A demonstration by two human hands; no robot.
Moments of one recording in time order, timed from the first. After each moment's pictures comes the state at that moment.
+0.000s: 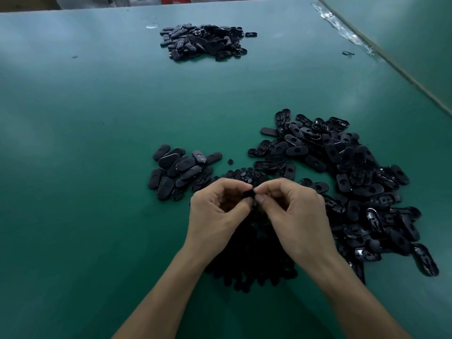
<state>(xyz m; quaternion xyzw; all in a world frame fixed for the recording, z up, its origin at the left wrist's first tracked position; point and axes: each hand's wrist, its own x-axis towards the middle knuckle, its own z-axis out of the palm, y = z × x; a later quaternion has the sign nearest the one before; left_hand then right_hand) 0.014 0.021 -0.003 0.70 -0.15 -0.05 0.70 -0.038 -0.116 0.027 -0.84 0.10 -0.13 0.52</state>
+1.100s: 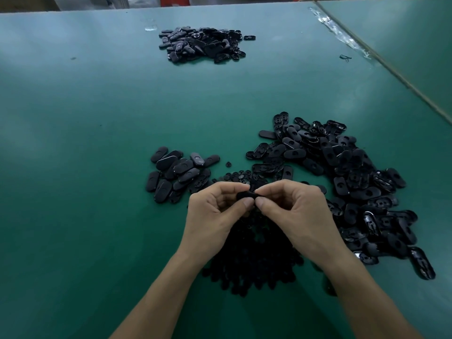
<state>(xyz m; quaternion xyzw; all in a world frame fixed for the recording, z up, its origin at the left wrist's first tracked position) 0.018 0.022 -0.006 0.65 -0.12 -0.11 0.75 -0.034 -0.138 0.026 -0.81 0.08 -0.07 0.58</state>
